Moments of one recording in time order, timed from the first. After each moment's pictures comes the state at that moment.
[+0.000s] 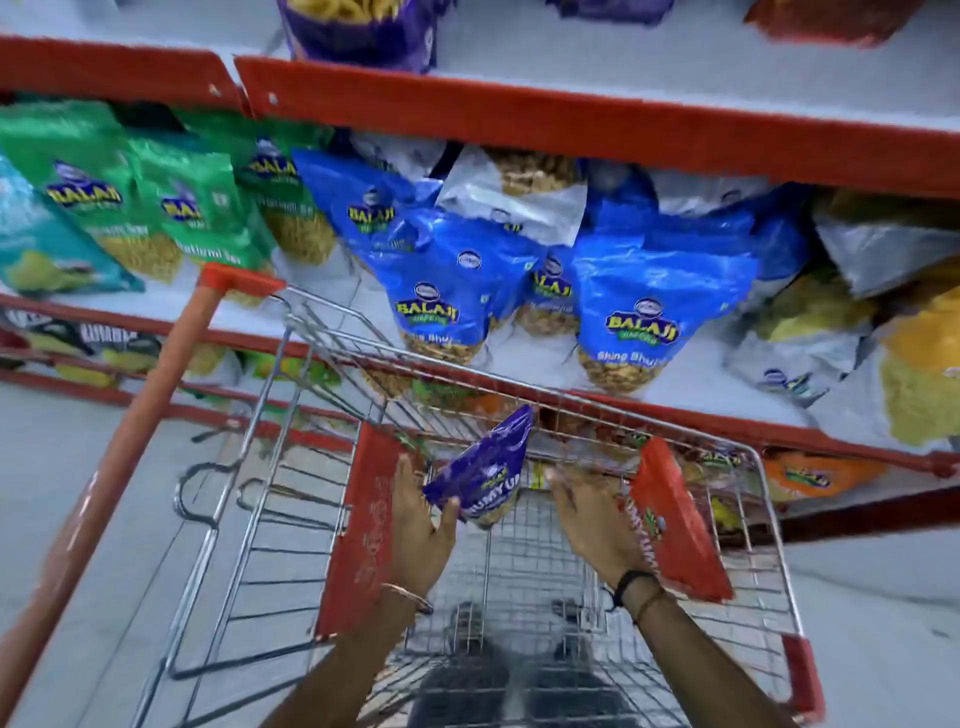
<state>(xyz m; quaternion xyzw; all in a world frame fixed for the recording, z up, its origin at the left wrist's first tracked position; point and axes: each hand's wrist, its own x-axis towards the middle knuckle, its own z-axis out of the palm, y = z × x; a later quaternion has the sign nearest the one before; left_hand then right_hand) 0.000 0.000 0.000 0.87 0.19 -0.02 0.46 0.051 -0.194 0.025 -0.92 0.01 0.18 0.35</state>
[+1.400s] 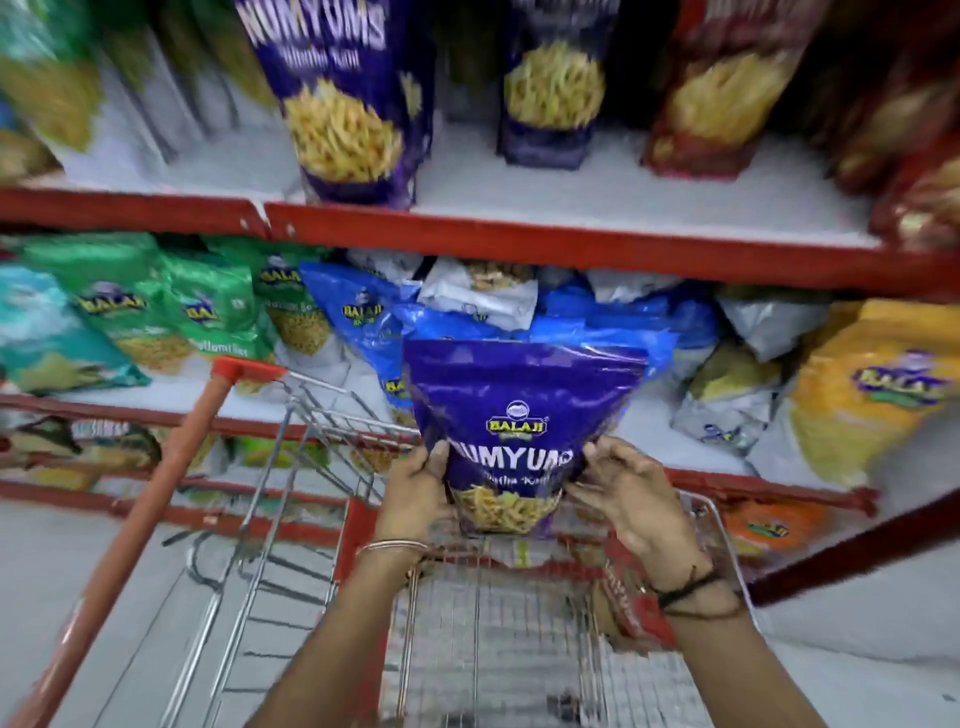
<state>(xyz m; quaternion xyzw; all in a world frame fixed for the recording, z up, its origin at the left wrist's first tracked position) 0.067 -0.017 0.144 0.64 0.19 0.02 0.74 0.083 -0.229 0.135 -0.55 0.10 0.09 0.82</state>
